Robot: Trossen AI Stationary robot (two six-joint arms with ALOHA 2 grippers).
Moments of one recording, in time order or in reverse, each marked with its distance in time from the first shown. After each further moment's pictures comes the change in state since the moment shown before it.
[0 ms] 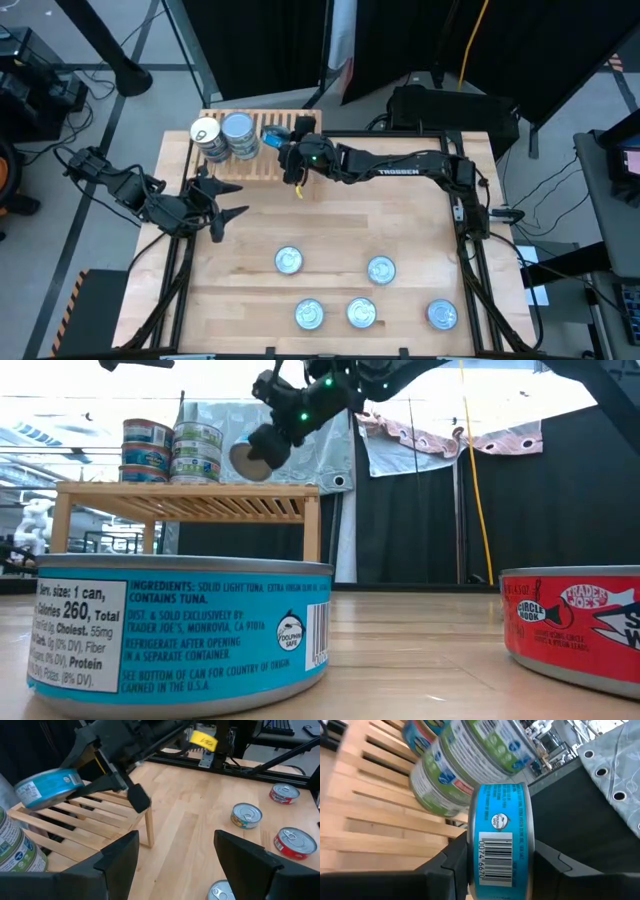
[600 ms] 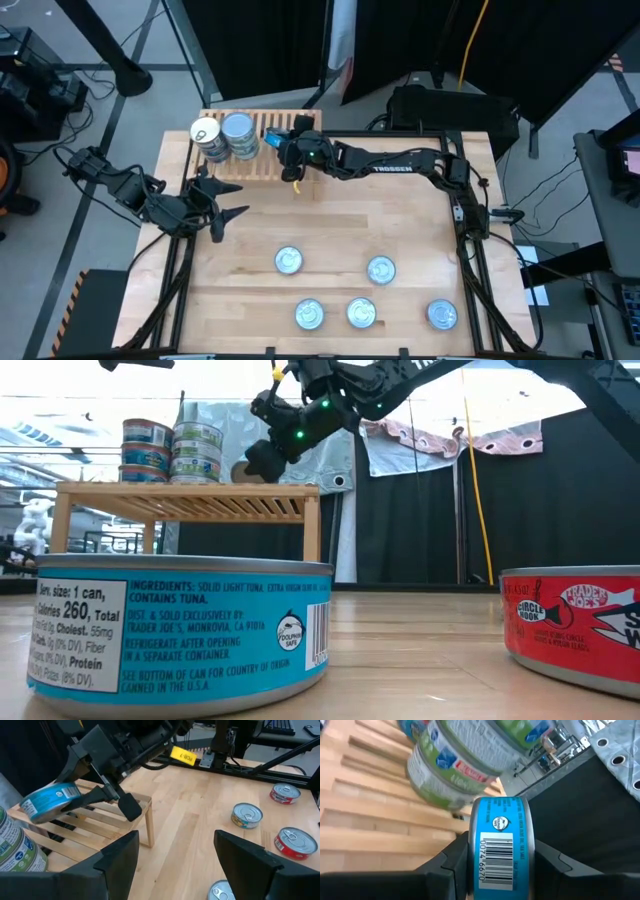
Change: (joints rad) left arm 0.000 0.000 0.000 0.000 0.000 0.000; right arm -0.036 0.049 0.000 0.042 -0.085 0.071
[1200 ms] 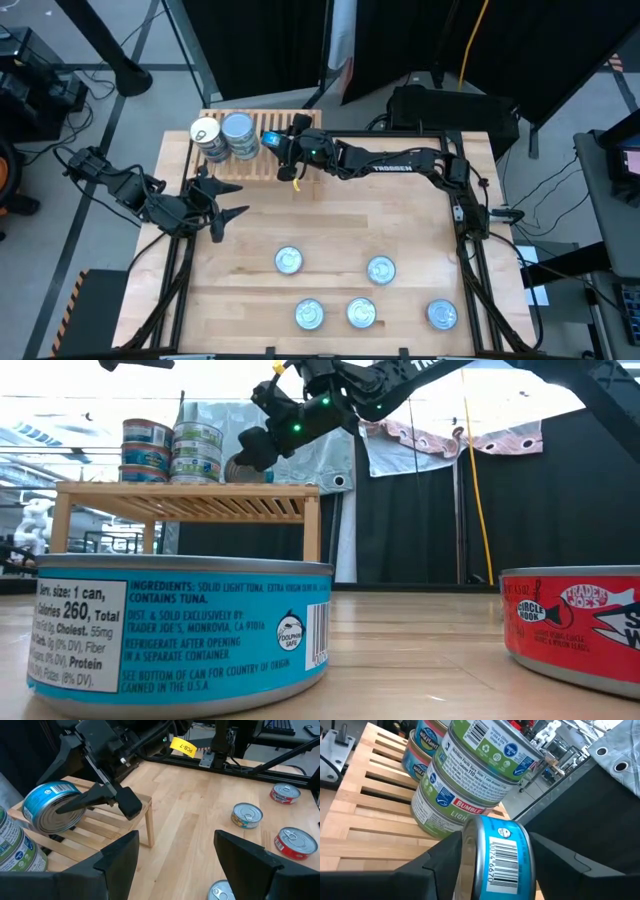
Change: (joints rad) left arm 0.000 0.000 0.000 0.000 0.000 -0.001; right arm -0.006 0.003 0.000 0.079 -0.073 0.079
